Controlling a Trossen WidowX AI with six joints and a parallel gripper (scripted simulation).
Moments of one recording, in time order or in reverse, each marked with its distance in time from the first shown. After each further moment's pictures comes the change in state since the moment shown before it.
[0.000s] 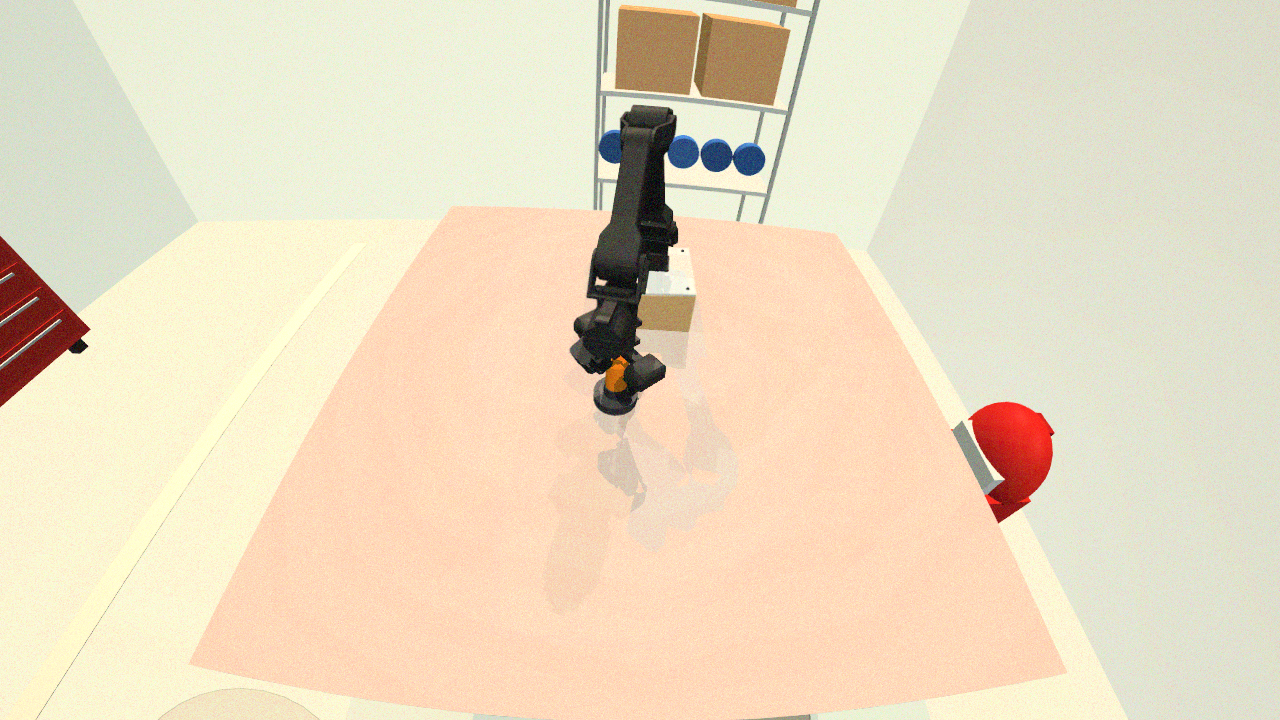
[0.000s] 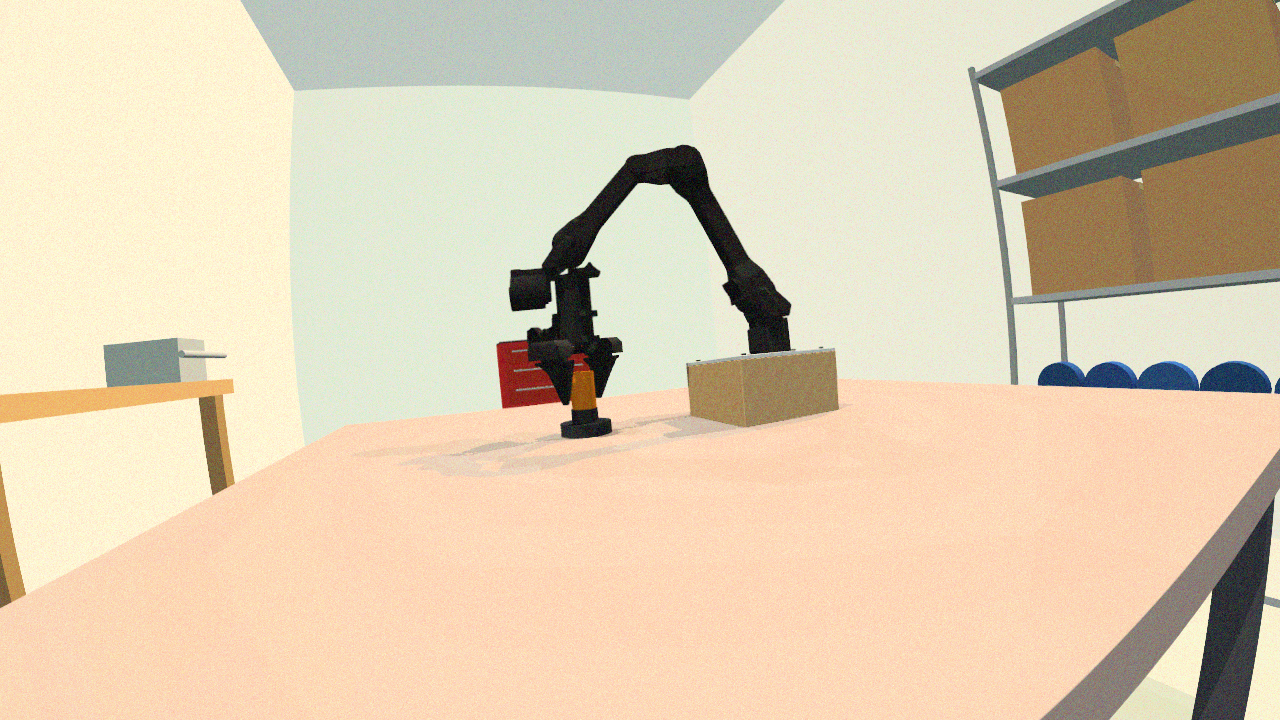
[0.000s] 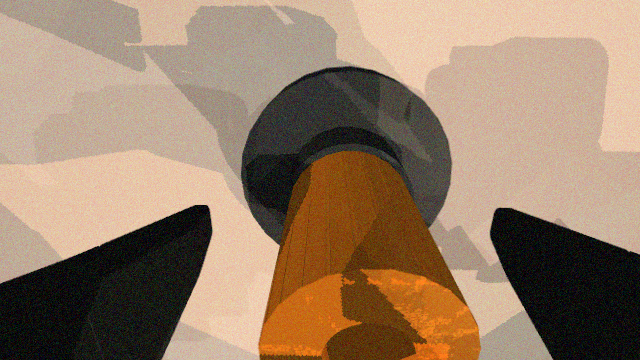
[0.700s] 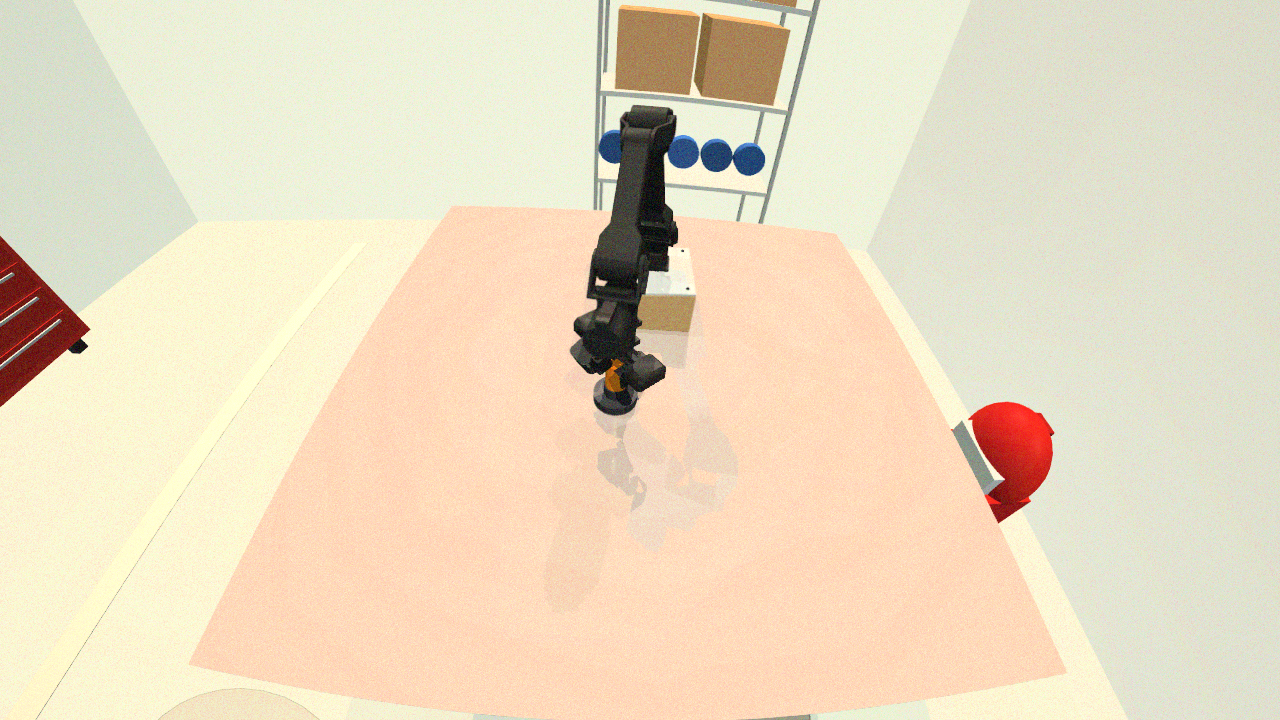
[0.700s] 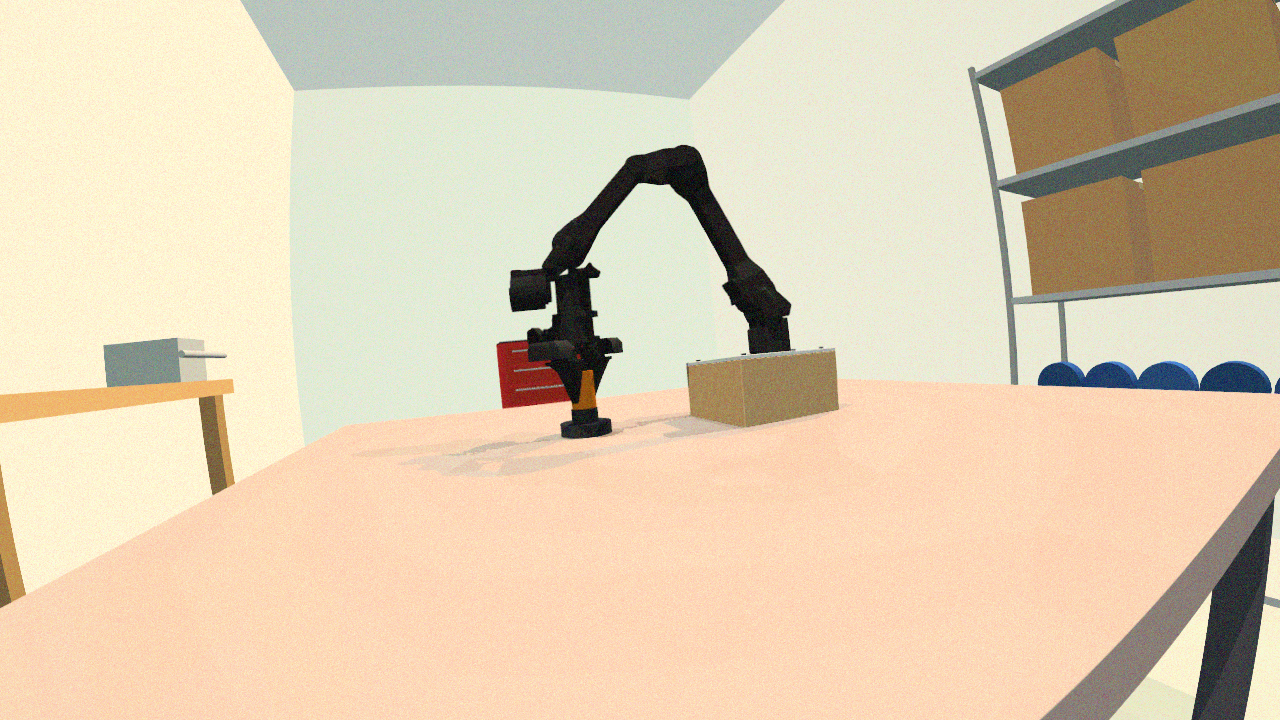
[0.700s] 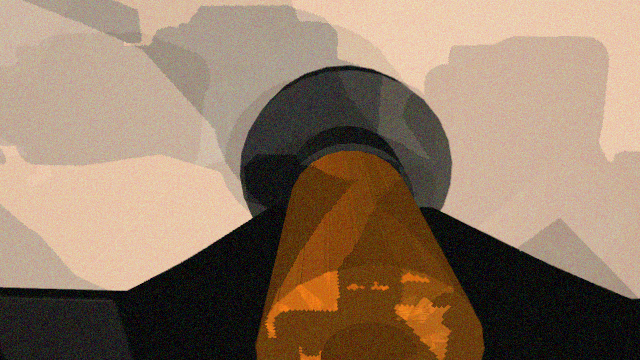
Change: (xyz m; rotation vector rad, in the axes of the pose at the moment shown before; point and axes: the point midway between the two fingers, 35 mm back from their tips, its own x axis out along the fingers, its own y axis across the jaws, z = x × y) arm 0.000 0.000 0.000 0.000 0.000 0.000
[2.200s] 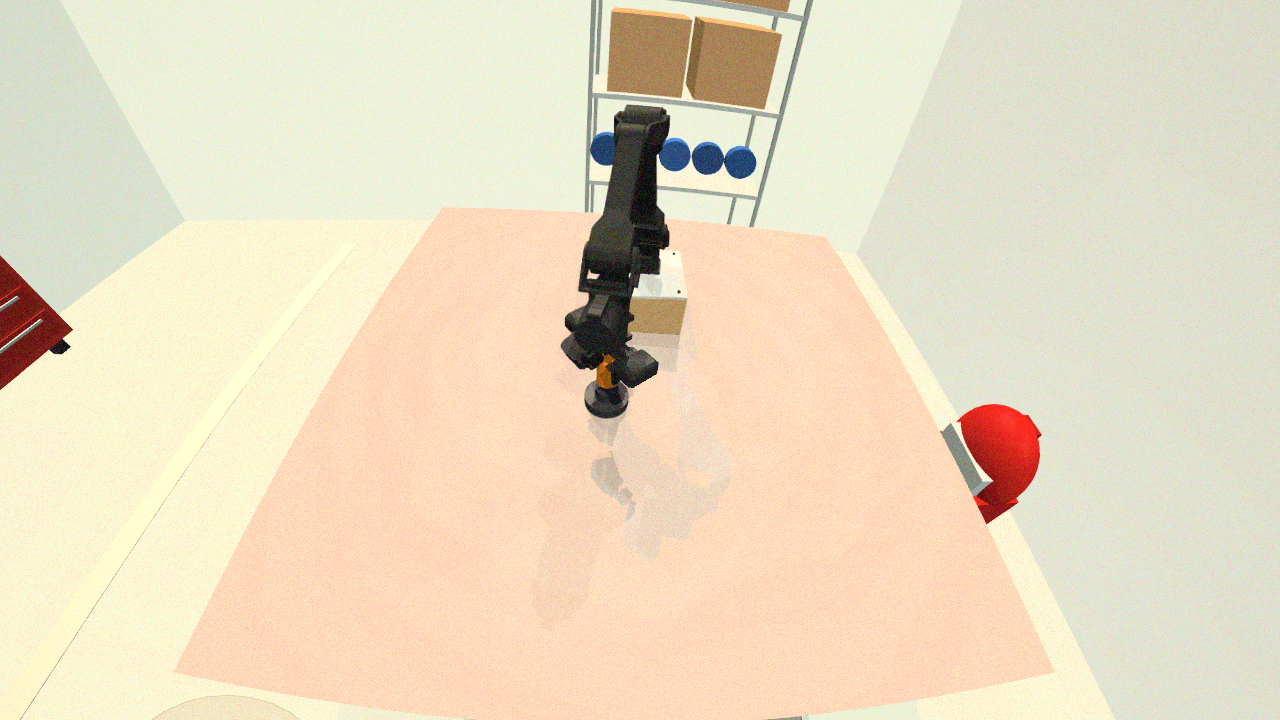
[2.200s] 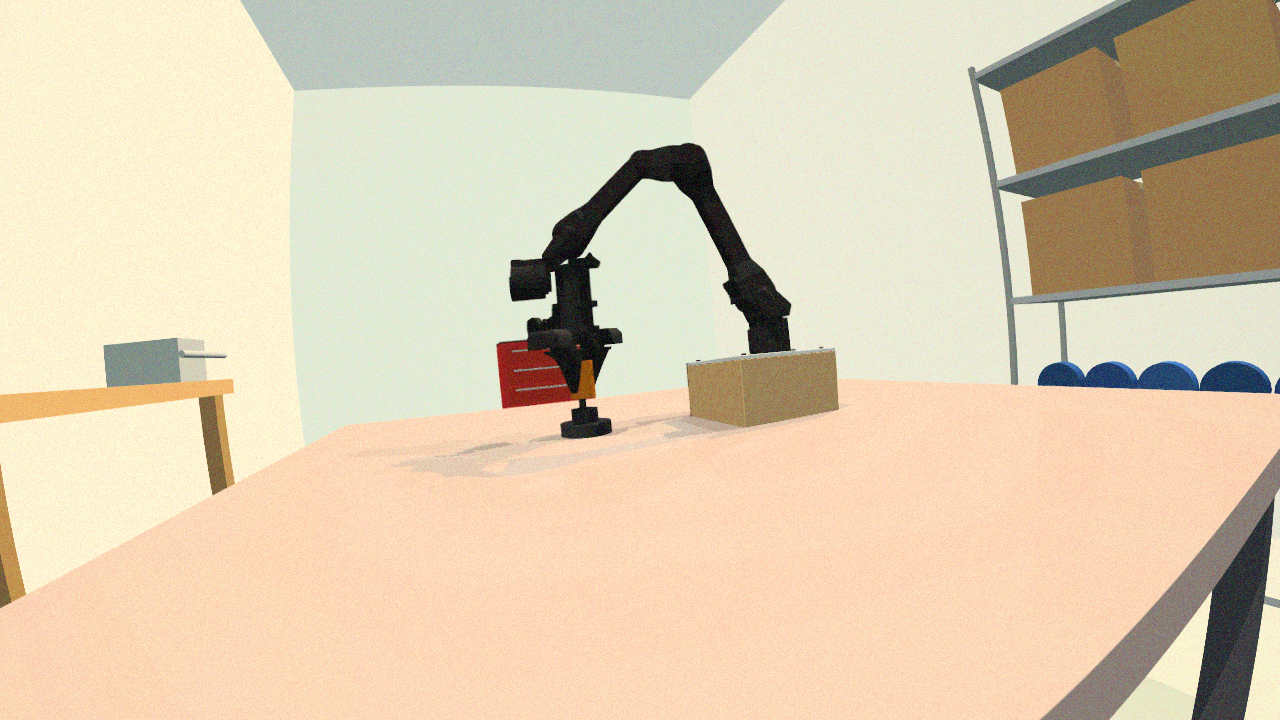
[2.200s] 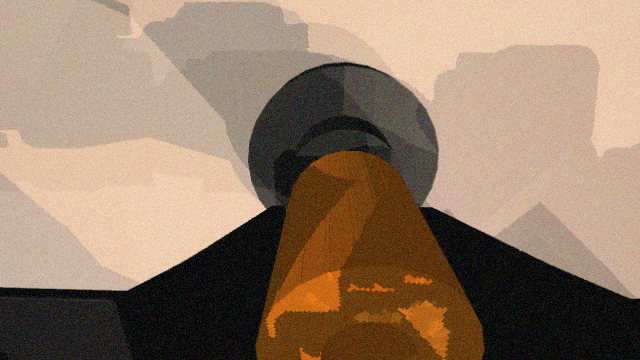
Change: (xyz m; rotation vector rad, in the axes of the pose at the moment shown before) arm -0.016 -0.001 -0.001 0.004 -0.001 0.002
